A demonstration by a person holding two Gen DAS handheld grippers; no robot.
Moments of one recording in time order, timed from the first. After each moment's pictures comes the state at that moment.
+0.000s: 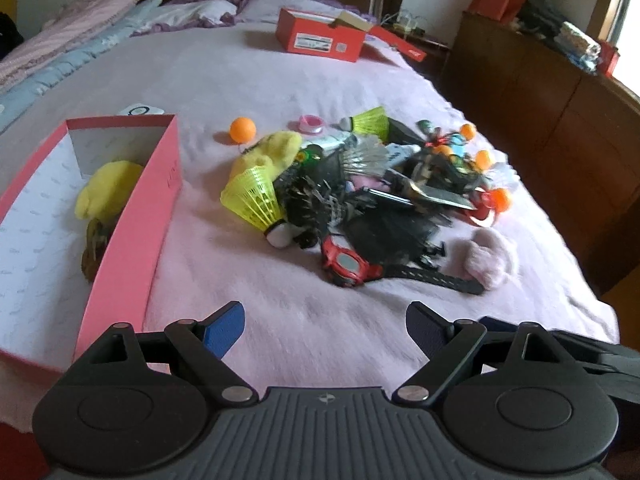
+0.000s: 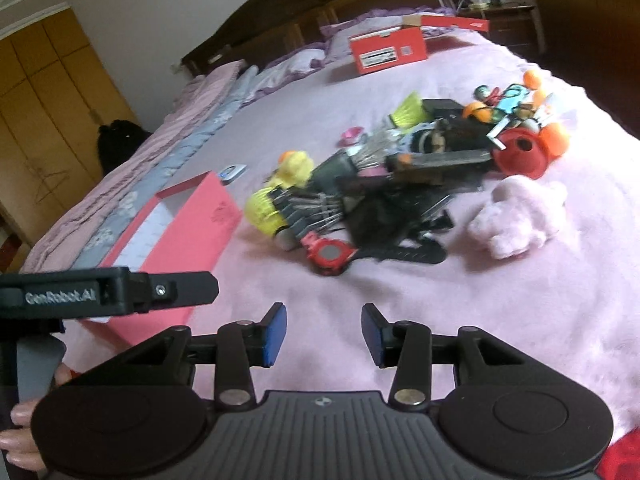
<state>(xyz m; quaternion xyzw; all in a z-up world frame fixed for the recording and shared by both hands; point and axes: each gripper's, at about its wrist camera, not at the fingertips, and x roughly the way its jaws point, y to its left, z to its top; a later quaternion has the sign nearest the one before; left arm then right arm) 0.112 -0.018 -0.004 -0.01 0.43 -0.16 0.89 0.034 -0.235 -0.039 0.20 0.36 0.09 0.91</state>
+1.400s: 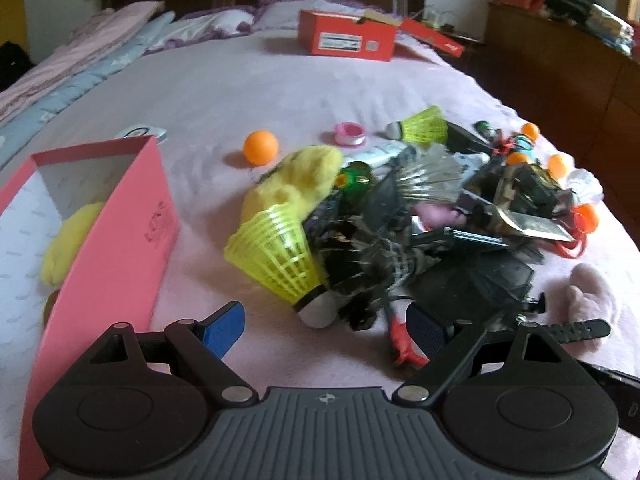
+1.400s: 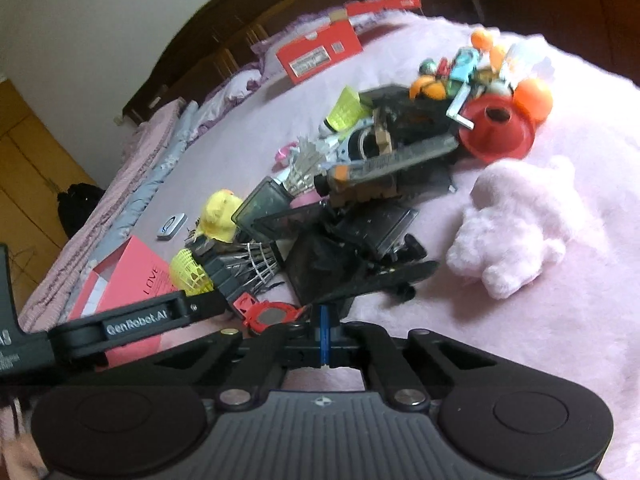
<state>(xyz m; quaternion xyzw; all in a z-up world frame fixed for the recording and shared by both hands) 0.207 -0.044 -0.058 0.04 0.41 -0.12 0.90 0.116 -0.254 -0.100 0.29 0.34 0.02 0.89</state>
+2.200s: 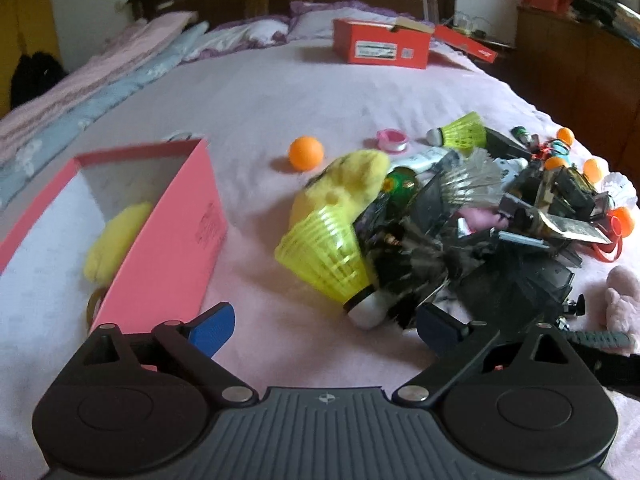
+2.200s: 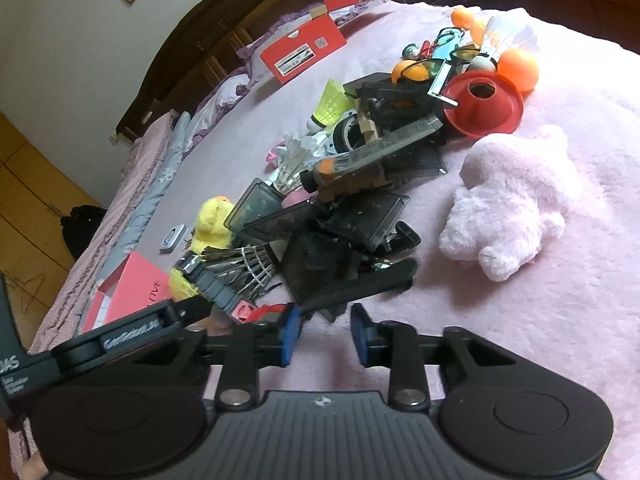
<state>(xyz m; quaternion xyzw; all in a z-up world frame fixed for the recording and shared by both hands) 0.199 -0.028 -0.058 0.05 0.40 -0.05 0.91 0.122 -0.260 -0.112 0.34 0.35 0.01 0.87</state>
